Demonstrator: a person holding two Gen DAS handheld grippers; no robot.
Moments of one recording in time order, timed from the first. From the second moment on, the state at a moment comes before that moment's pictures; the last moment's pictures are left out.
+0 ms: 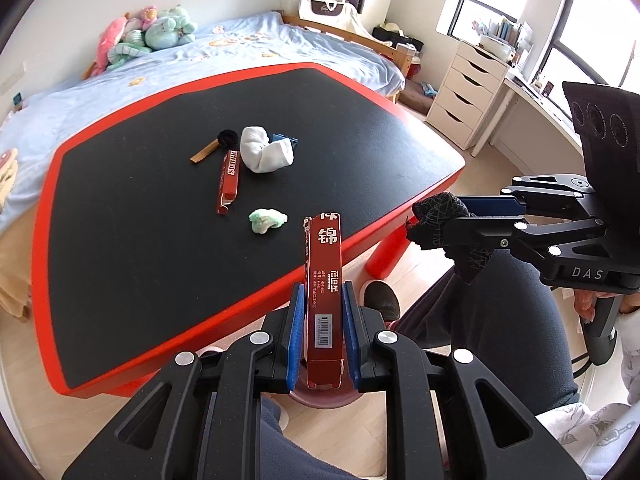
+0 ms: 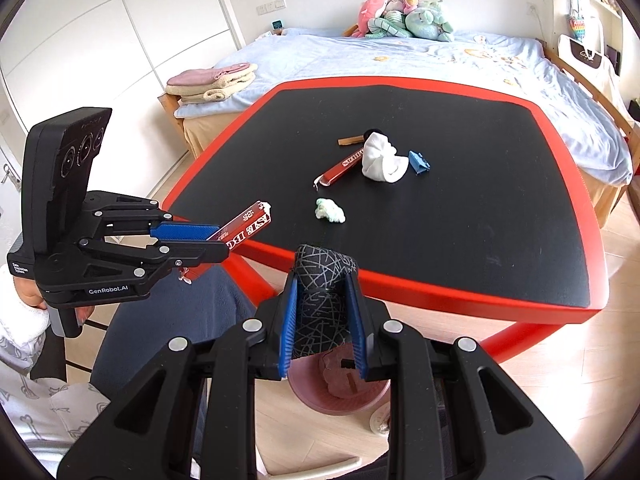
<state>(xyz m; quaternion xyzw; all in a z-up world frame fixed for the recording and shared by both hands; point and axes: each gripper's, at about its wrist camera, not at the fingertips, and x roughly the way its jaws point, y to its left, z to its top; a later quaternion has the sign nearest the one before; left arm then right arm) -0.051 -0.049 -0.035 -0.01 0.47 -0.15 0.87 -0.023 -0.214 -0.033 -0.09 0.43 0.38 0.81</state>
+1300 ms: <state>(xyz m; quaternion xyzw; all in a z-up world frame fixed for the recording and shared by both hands) -0.063 -0.040 -0.047 -0.04 0.46 -0.10 0.88 -0.031 -0.228 -0.059 -0.08 0.46 0.34 0.81</state>
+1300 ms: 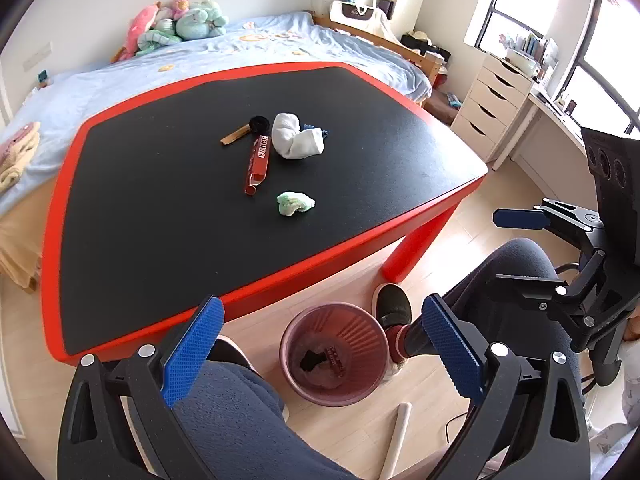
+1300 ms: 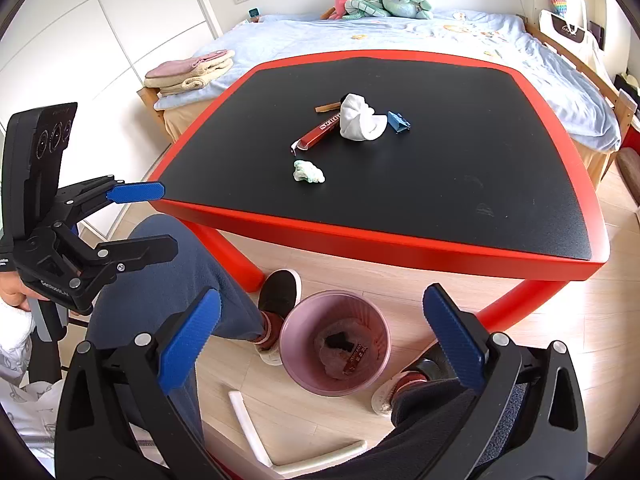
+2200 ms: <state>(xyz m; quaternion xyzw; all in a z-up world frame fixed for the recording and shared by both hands) 0.008 -0.007 -0.030 -0.04 0.45 -0.07 0.89 0.046 -0.206 -0.030 -0.09 0.44 0.35 0.83</state>
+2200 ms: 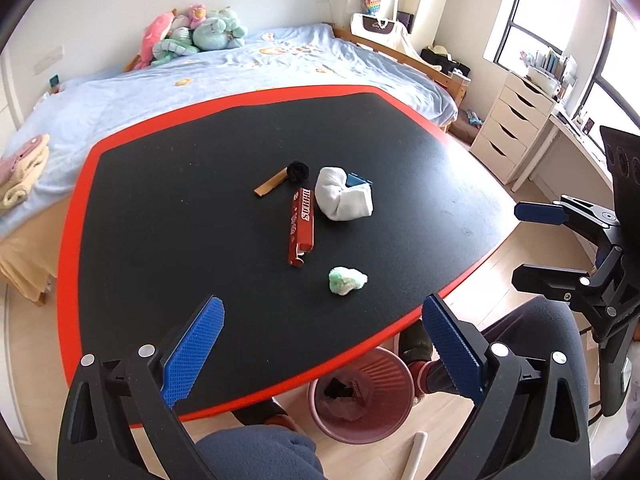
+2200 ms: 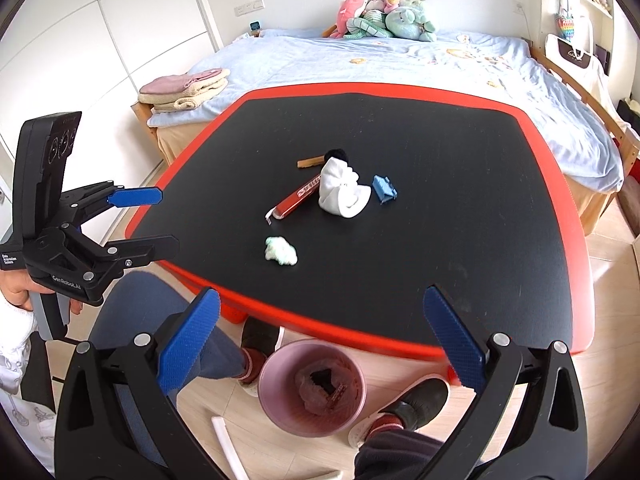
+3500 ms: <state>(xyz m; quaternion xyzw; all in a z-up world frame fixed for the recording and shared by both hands) 0.116 -0.003 -0.107 -0.02 0.51 -0.10 0.85 0.180 -0.141 -0.119 -0.01 0.52 0.38 0.76</state>
